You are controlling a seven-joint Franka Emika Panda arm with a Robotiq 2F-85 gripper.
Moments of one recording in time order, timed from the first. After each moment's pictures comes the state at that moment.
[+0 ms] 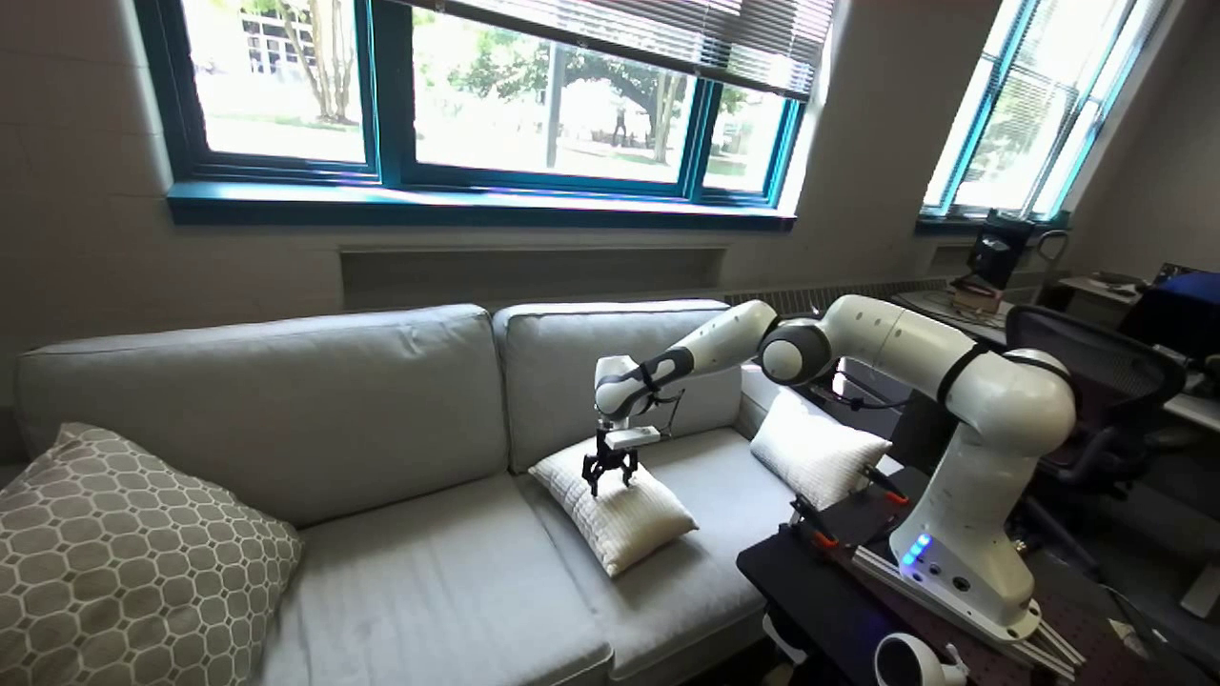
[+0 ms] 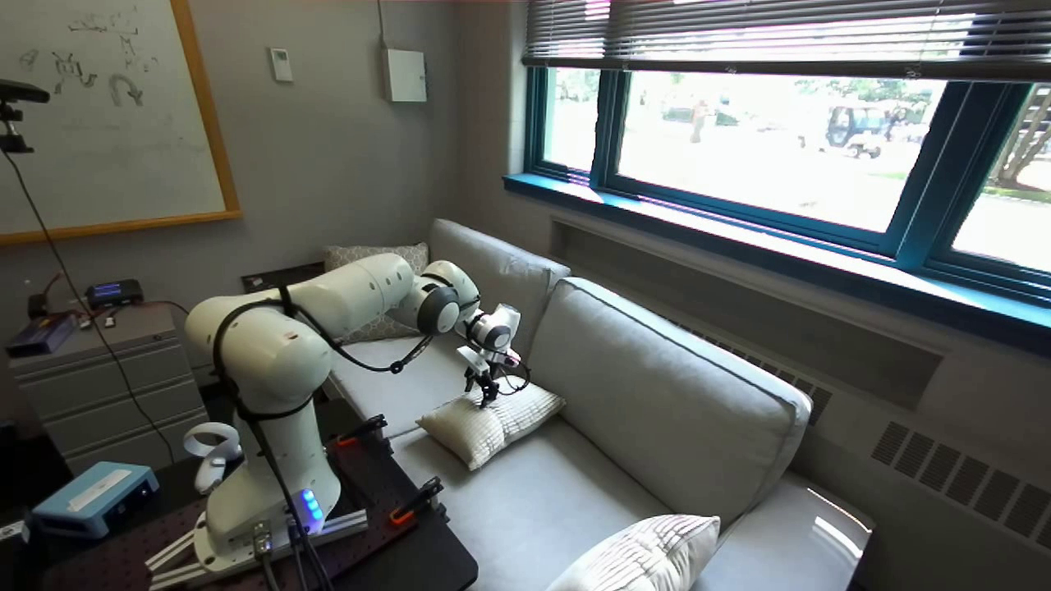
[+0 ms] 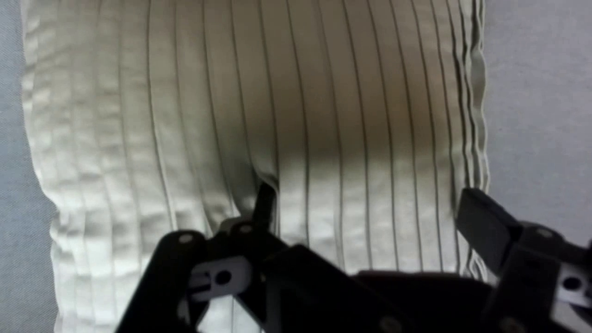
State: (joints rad) arm 0.31 1.48 0.08 -0.94 0.10 2.12 0.29
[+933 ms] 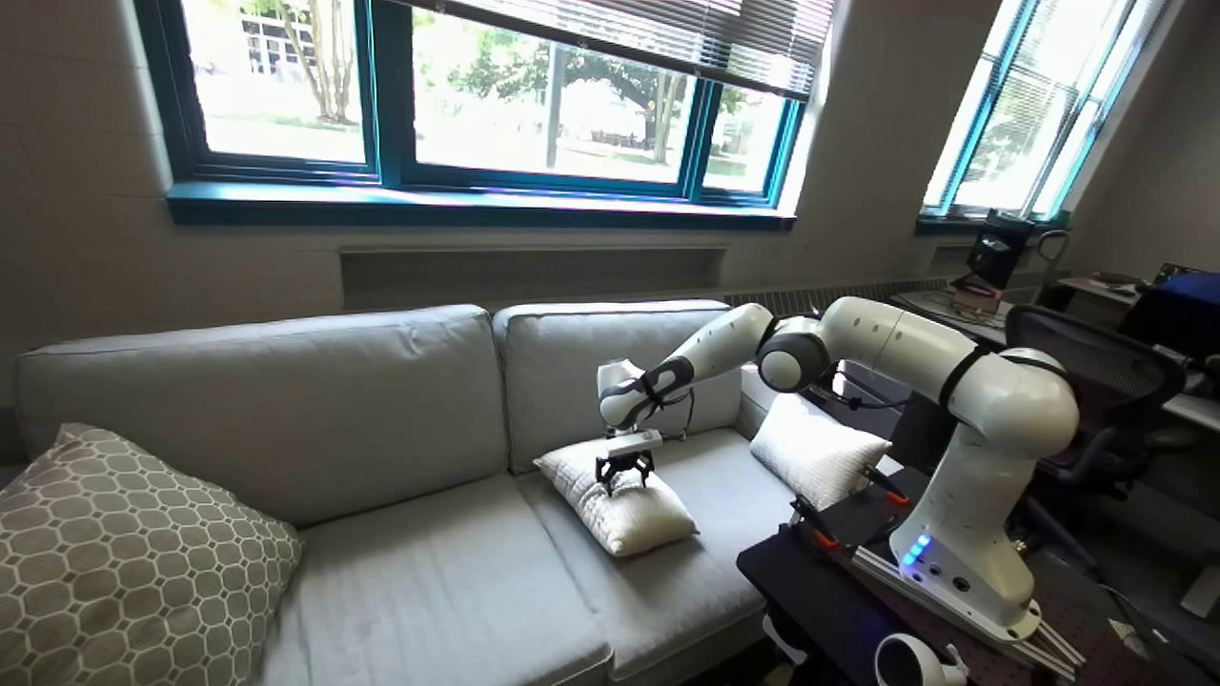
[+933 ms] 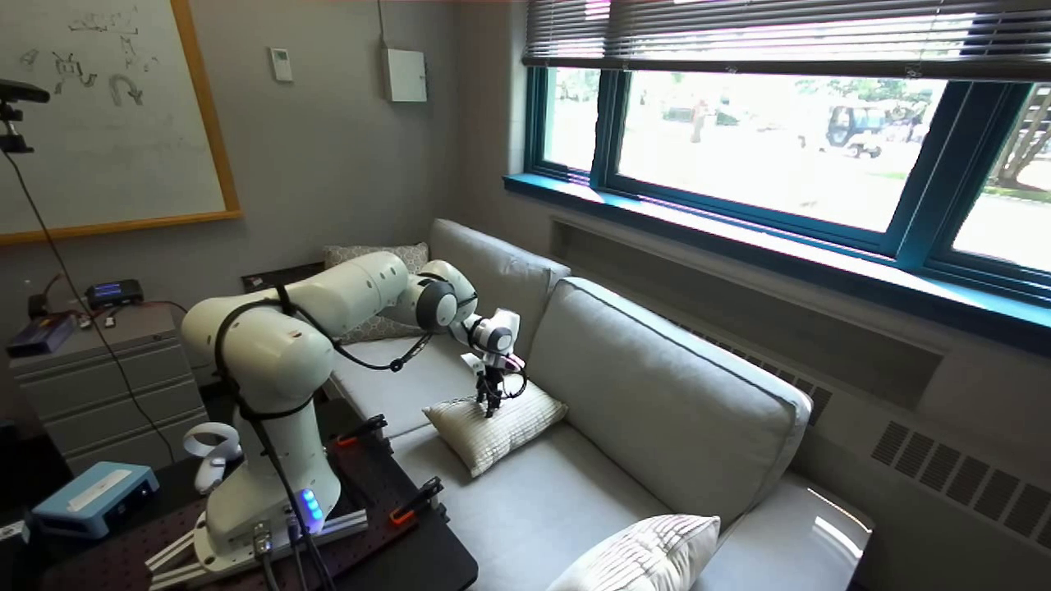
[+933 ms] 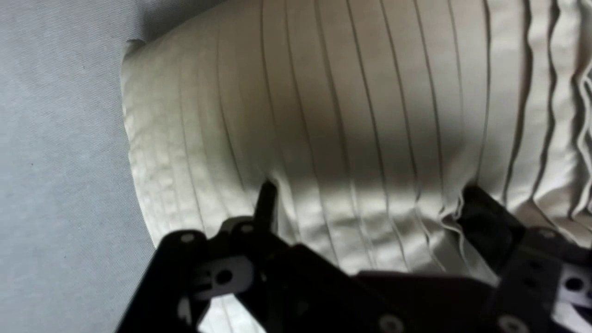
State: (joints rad) arm 0.37 1.48 -0.05 -0.96 0.08 2.11 0.61
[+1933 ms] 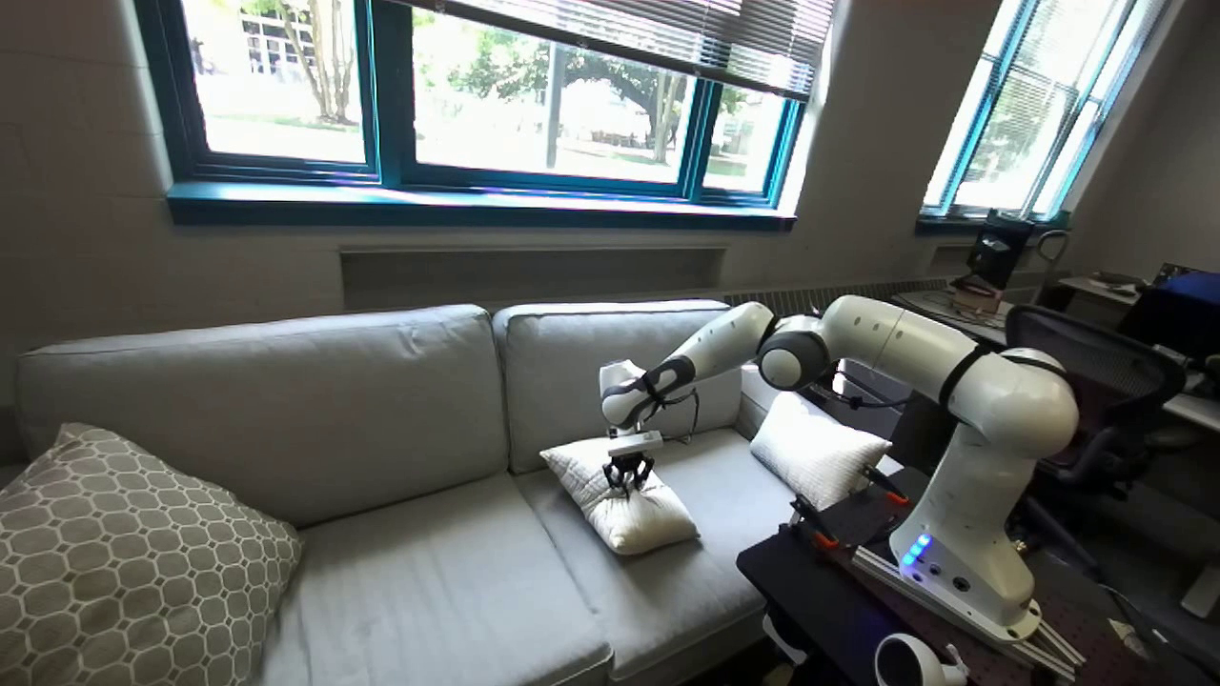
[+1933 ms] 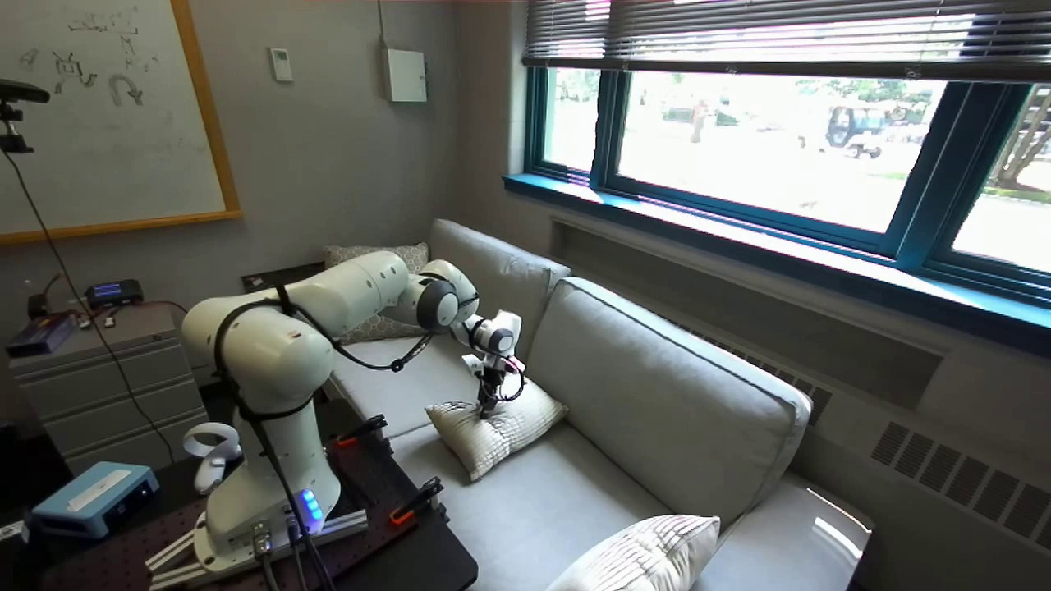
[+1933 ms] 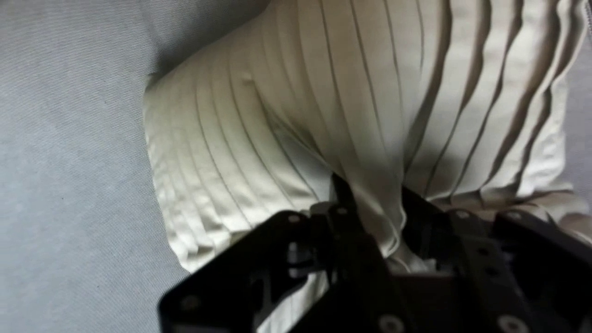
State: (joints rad) arm 0.36 1.47 -0.05 -0.98 0.08 2.08 0.70
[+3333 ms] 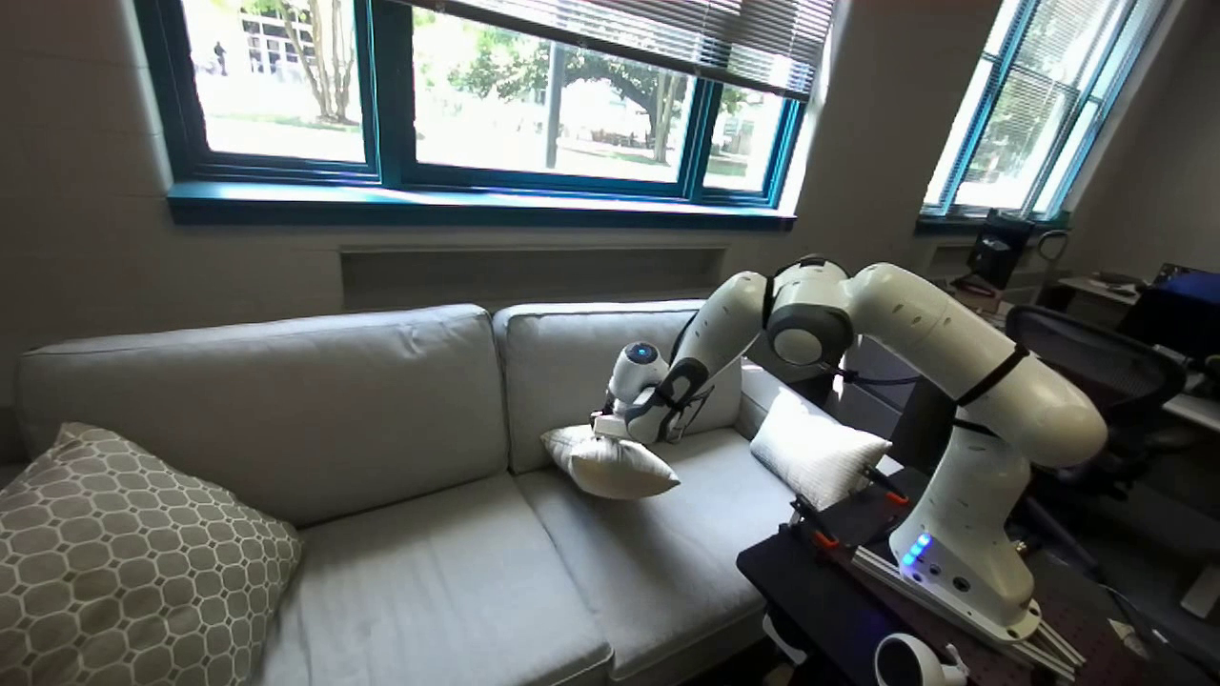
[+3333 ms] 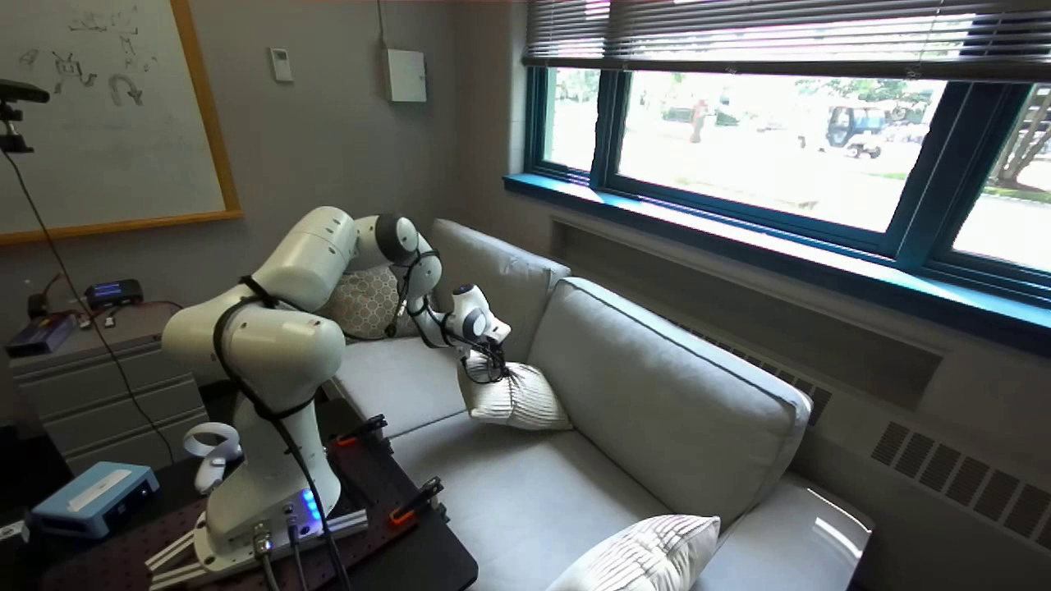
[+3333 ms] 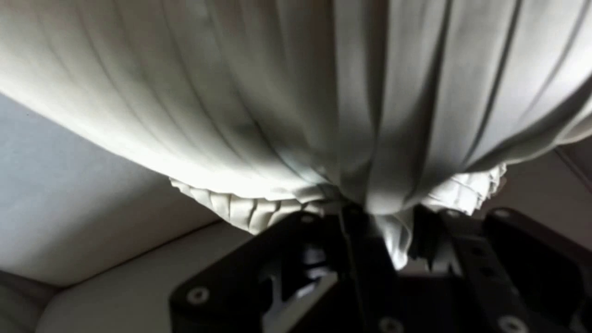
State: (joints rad) arm 0.74 1.15 -0.40 -1.61 0.08 2.99 1.15
